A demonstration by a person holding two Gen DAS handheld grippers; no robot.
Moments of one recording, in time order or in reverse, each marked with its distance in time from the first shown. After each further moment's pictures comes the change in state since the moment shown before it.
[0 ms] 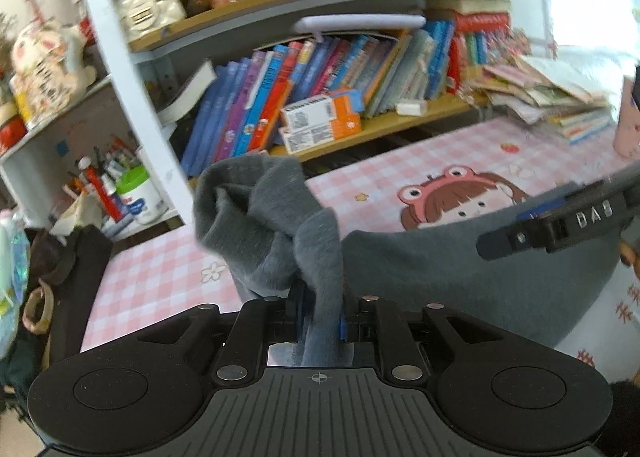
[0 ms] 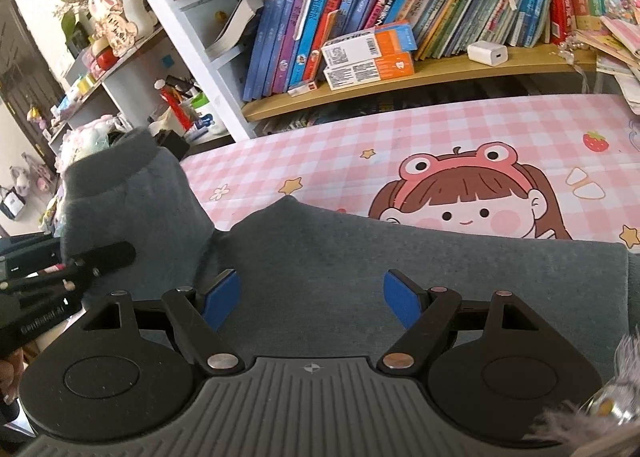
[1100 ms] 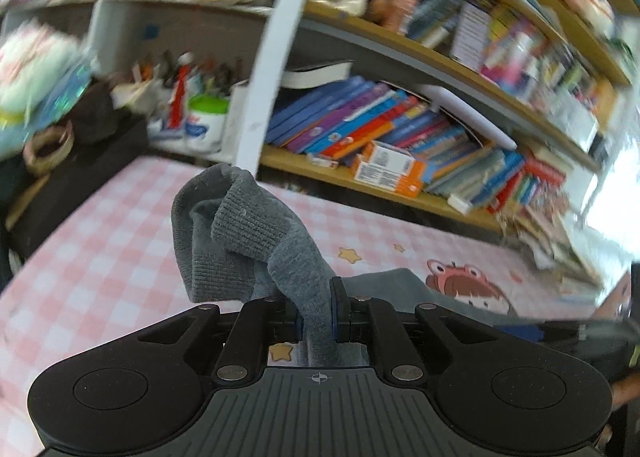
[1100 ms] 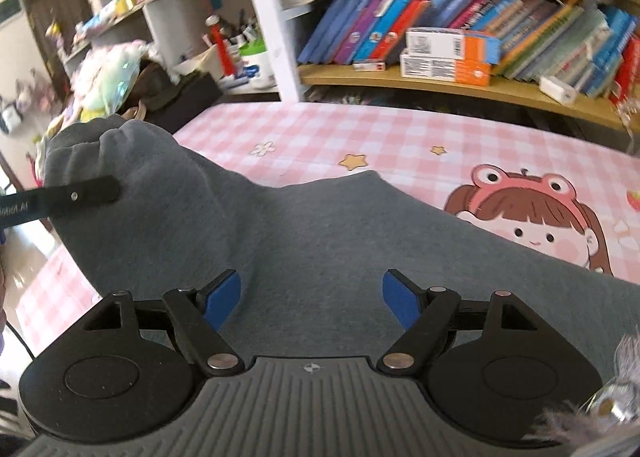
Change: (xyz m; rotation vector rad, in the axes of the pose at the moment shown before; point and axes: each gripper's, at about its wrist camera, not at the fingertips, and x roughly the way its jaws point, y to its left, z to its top) left arm -0.019 0.110 -0.077 -0.557 -0.145 -0.101; right arm 0.037 0.086 -0.020 -0.223 0.058 -0.046
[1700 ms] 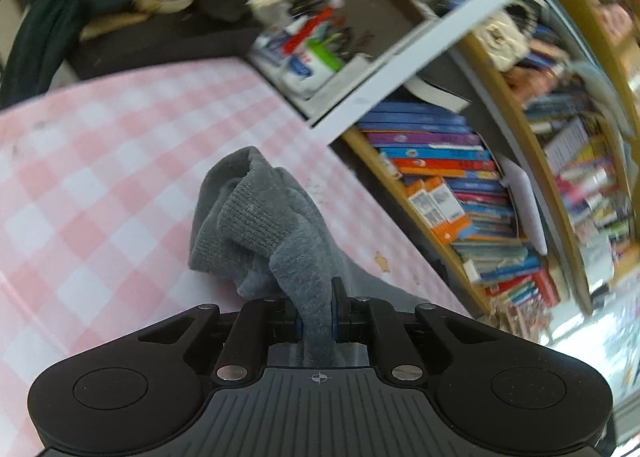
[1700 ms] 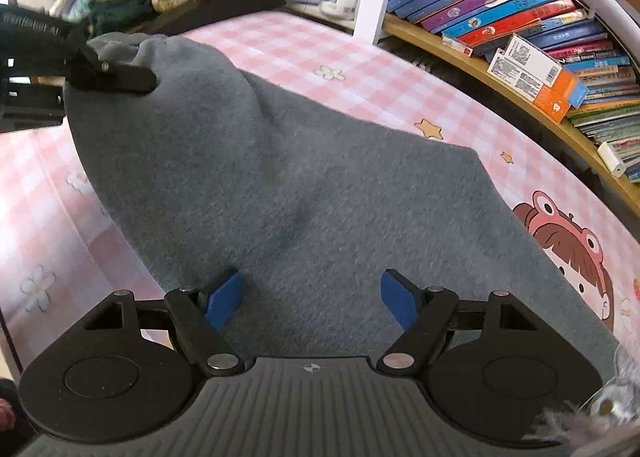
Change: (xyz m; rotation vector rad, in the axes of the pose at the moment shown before) left arm 0.004 0.095 -0.043 -0.563 0.018 -0.054; right arm 0.059 0.079 -0.030 -0.371 0.156 -0.087
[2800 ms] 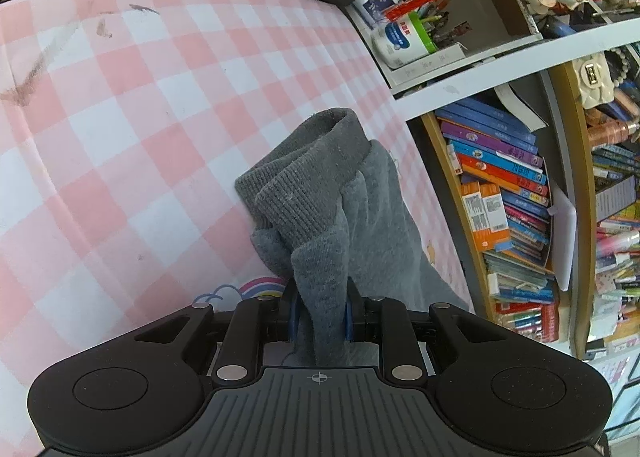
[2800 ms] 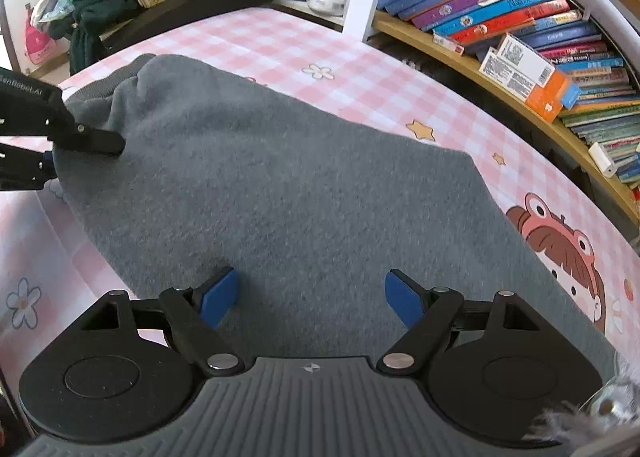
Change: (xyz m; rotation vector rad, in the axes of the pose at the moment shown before) left arm 0.018 0.073 -0.010 -0.317 0.135 0.049; right arm 0.012 0.007 0.006 -0.022 0.045 -0.064
